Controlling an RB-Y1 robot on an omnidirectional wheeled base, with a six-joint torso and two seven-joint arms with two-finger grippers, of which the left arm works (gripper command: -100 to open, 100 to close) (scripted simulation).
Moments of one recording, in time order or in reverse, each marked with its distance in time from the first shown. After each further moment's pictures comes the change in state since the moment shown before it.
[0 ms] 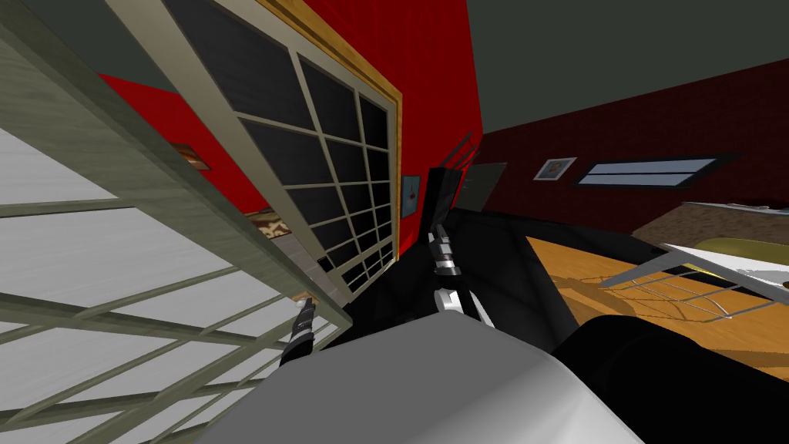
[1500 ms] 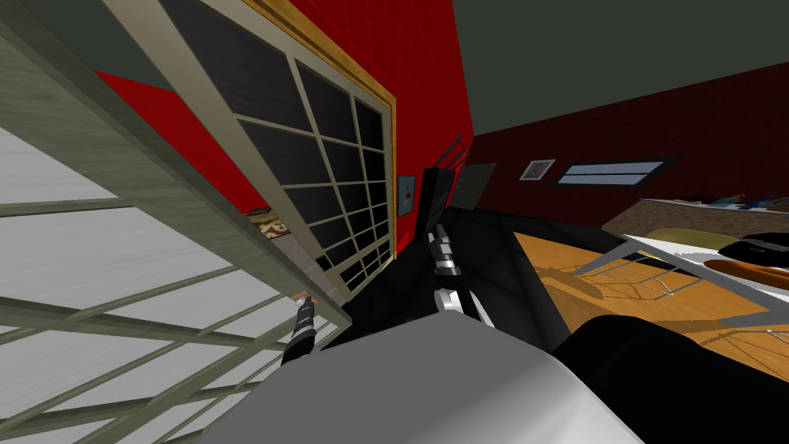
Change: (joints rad) arm -0.022 0.036 -0.078 0.034 0.091 -0.027 0.337
